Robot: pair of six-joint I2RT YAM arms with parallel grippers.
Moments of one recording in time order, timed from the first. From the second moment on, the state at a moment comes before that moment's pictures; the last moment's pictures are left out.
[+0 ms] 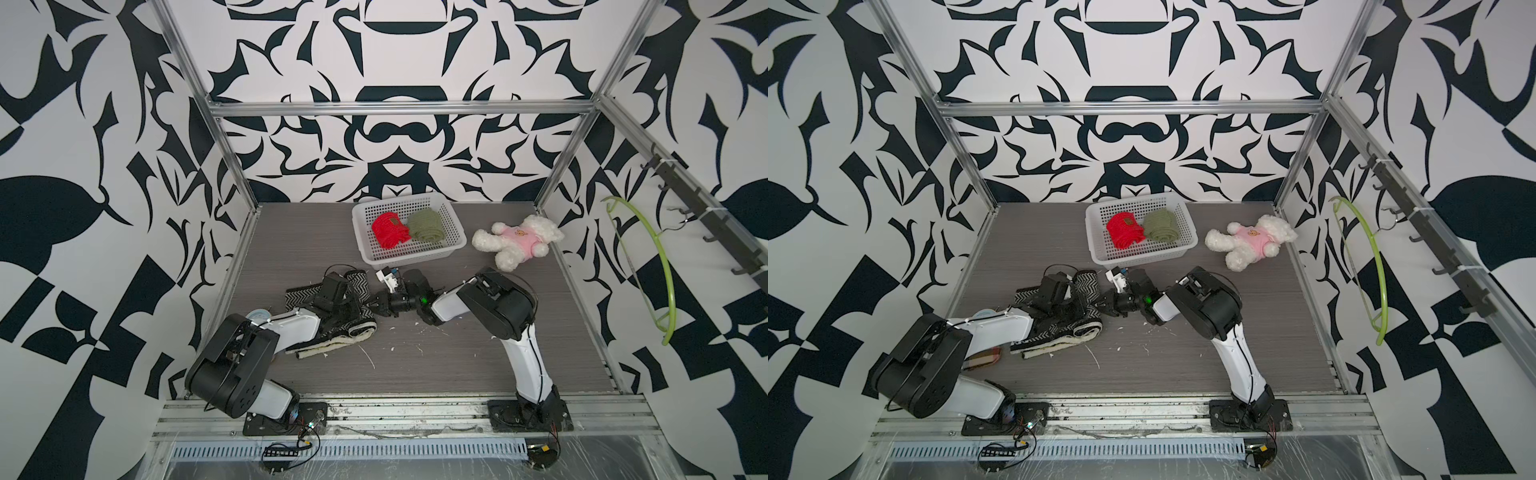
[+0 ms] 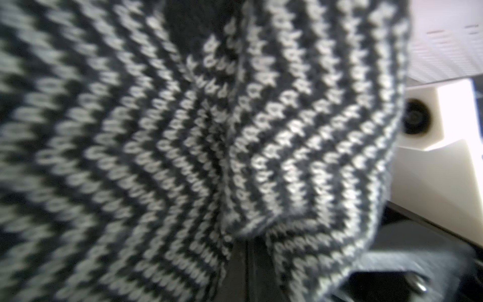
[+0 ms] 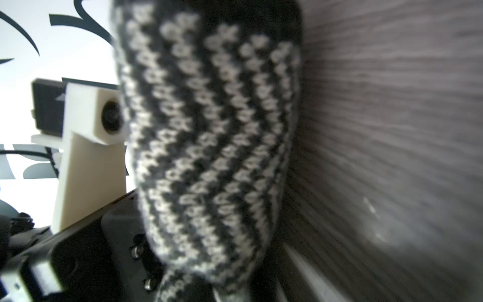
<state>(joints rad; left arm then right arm) -0.49 1.47 0.53 0.06 0.17 -0.81 0.75 2.20 1.00 0.77 -0.75 1.08</state>
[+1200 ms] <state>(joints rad) -0.58 1.08 0.58 -0.27 0.39 -0.80 0.95 1.82 1.15 -0.48 -0.20 0.62</state>
